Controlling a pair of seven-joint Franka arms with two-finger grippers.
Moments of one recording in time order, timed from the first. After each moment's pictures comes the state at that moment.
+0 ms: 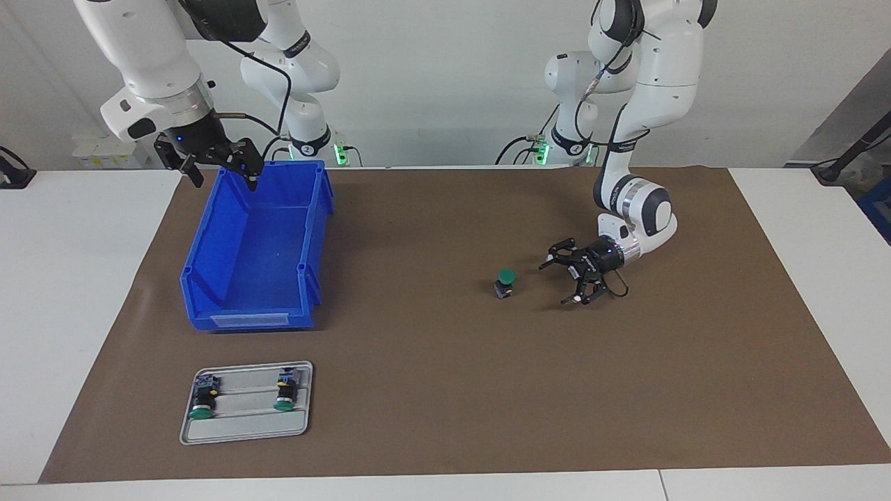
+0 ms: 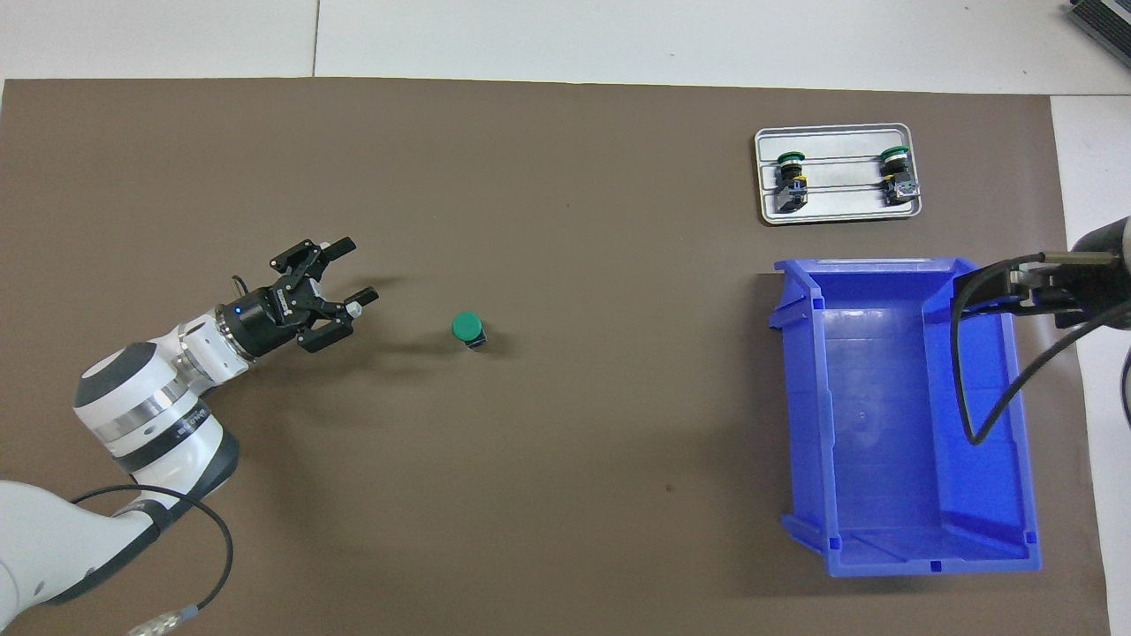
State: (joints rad) left arm 0.01 0.36 0.06 -2.19 -1.94 1.74 2.20; right arm 0.00 -0.03 0.03 -1.62 -0.03 1.53 0.13
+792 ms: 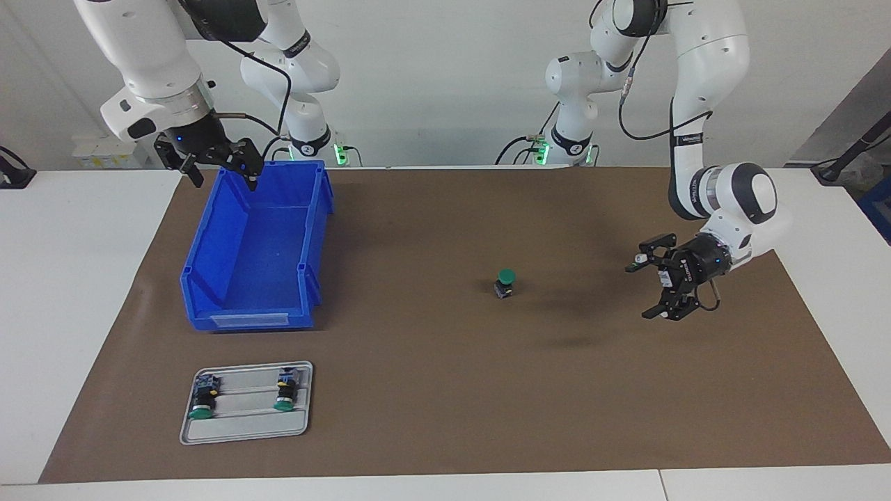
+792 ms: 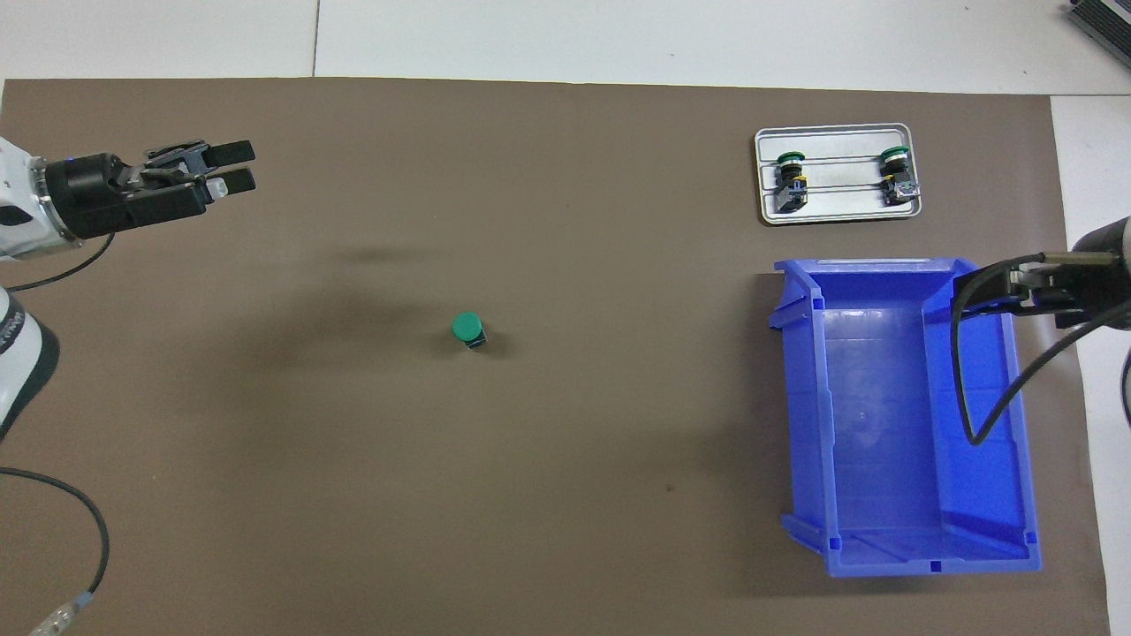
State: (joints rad) left arm 0.11 0.29 0.05 -1.73 -1.35 1.75 1.20; right arm 0.00 -0.03 0.03 -1.62 -0.03 1.53 0.13
